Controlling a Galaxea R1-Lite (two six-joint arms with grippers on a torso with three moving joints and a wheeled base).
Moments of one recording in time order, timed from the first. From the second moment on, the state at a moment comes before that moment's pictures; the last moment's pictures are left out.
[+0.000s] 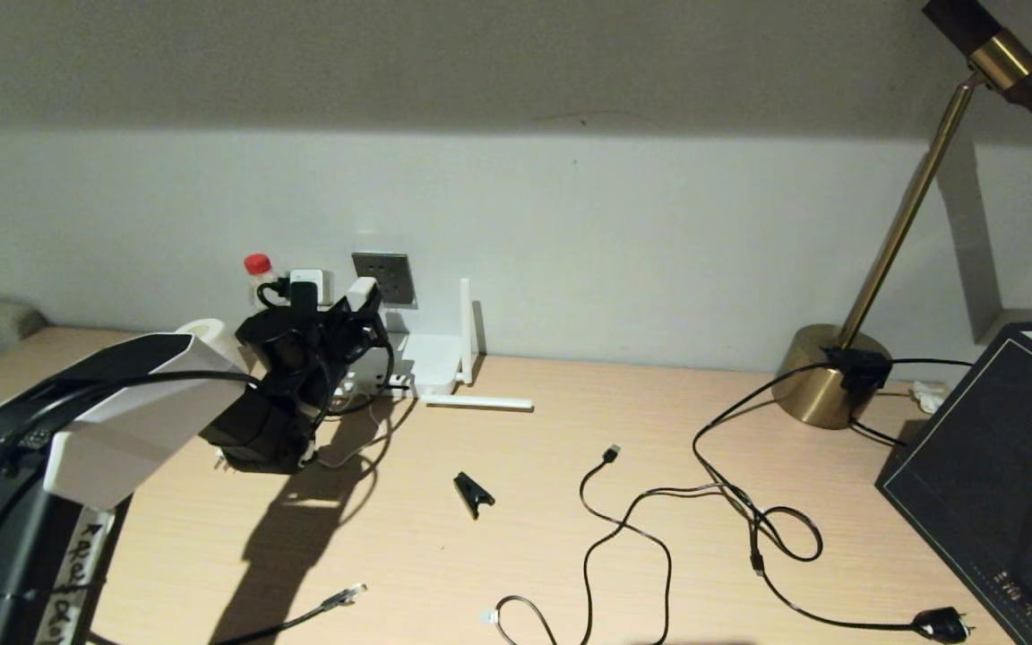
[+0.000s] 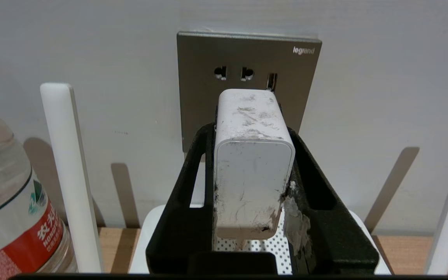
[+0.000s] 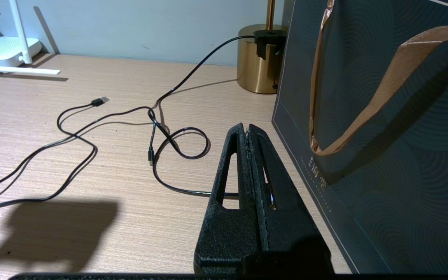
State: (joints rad) left arm -0.13 2.47 -1.38 -1.38 -0.02 0.02; right arm 0.00 0.00 0.00 -0.09 0.00 0.00
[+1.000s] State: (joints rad) left arm -0.12 2.49 -1.44 -1.34 -0.02 0.02; right arm 0.00 0.00 0.00 -0.09 0.00 0.00
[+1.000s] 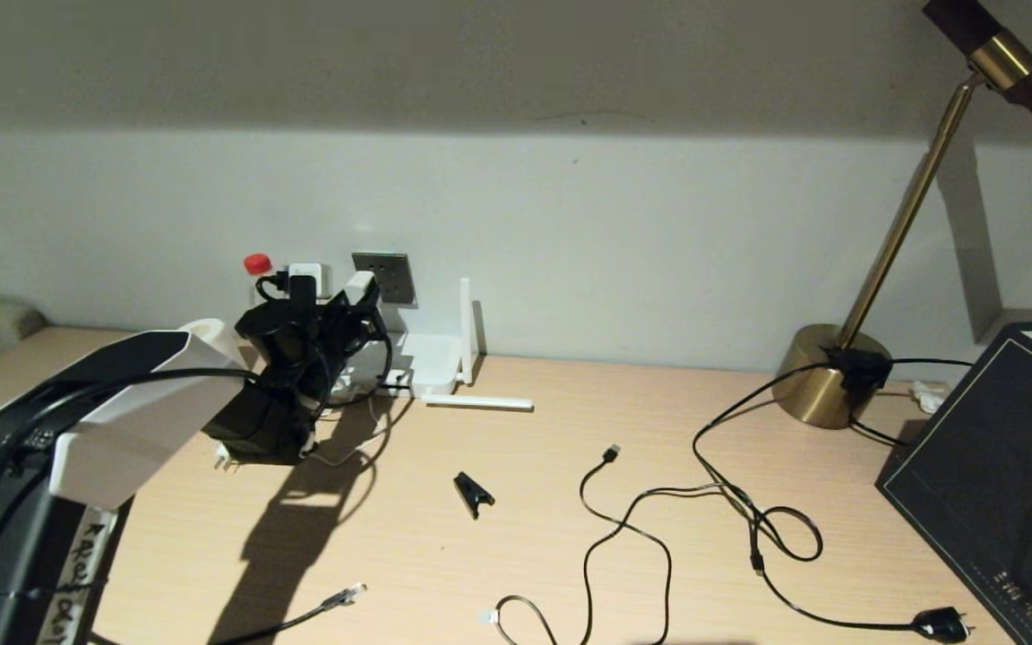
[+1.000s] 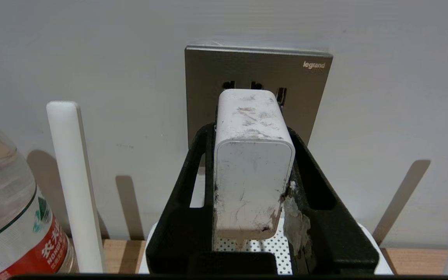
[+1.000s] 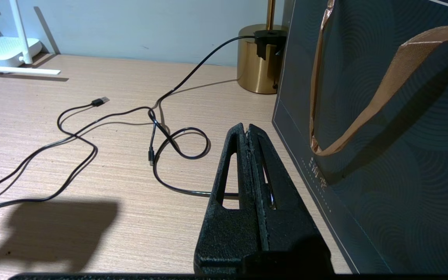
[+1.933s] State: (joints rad) left arm -0.12 2.50 -1.46 -1.33 -0.02 0.02; right arm 0.00 0.00 0.00 -0.09 0.00 0.00
